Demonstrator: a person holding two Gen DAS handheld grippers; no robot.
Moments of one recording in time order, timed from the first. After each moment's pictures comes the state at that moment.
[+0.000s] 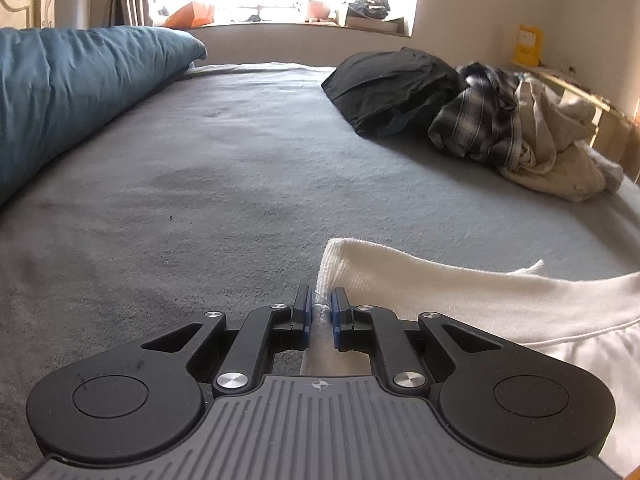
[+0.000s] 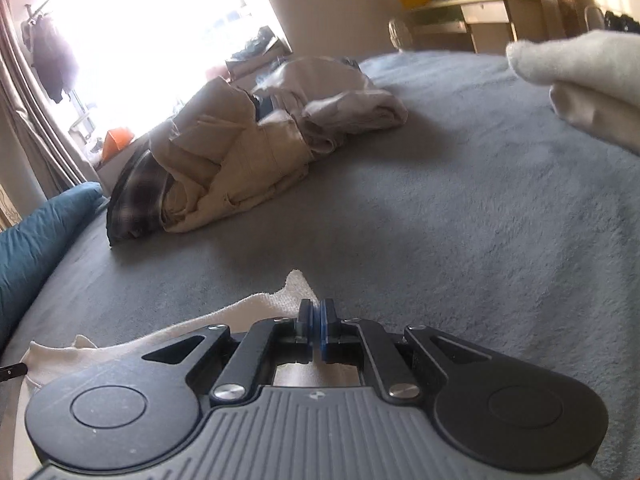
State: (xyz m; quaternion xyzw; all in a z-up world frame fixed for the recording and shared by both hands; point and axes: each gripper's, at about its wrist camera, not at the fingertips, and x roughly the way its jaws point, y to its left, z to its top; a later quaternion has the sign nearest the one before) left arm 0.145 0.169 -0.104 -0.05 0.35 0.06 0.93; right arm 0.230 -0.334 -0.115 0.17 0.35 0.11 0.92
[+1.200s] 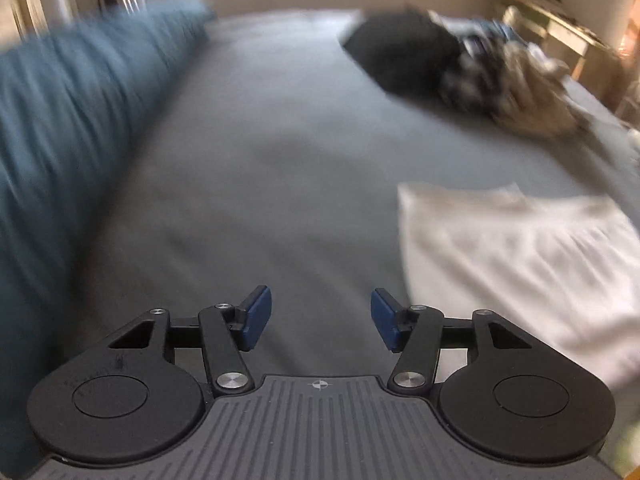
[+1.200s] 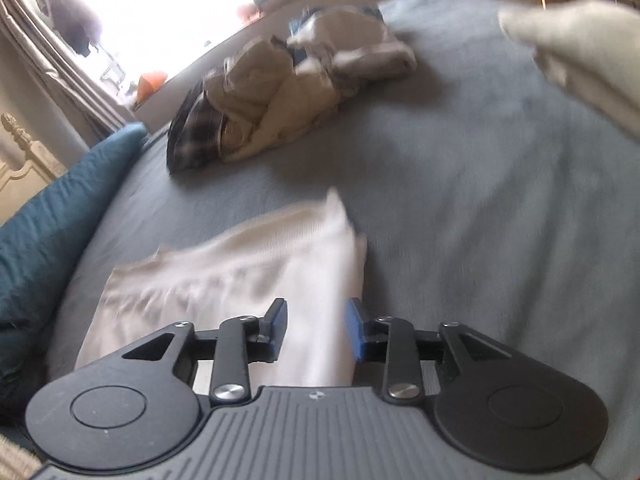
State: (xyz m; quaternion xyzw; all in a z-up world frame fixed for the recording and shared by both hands) left arm 0.038 0.249 0.000 -0.03 0.49 0.00 0.87; right arm 0.138 -0.380 -0.050 0.18 0.46 0.19 0.85
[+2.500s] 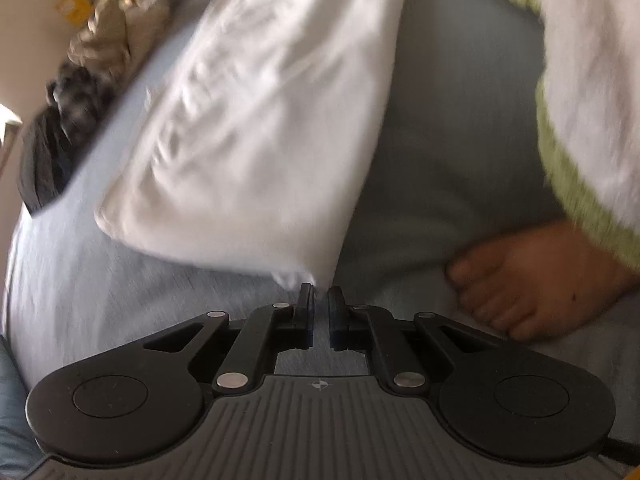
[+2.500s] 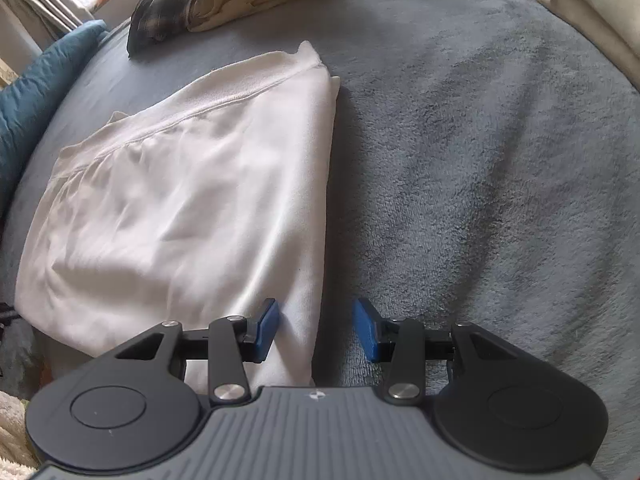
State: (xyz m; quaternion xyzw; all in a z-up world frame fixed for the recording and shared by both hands) left arm -0.049 0.150 -0.114 0.45 0.40 -0.36 0.72; right arm 0.091 -0.356 -0.082 0.08 0.57 0.14 0.81
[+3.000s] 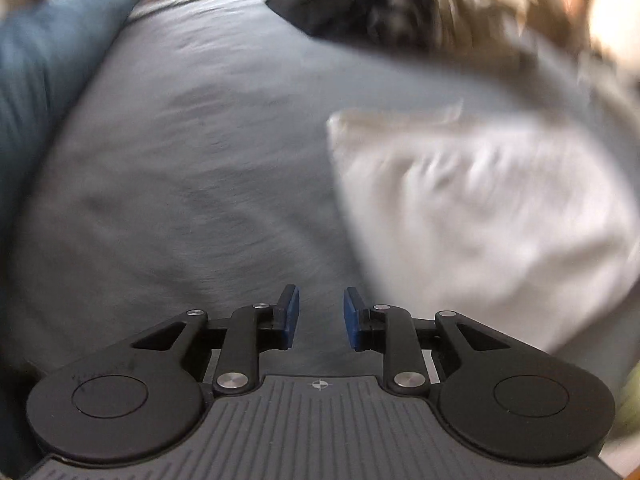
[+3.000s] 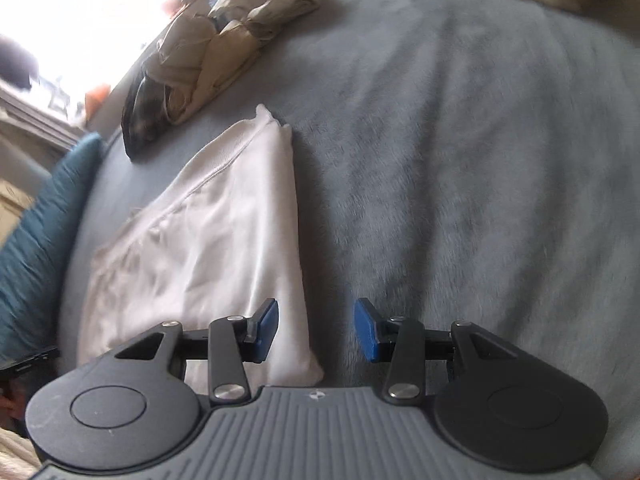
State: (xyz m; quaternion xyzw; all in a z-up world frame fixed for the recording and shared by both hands) left arm 0.031 0.211 -0.050 -0.03 0.48 -0.08 0.87; right arm 0.050 -0.414 -0.082 0.27 0.51 0.11 0.81
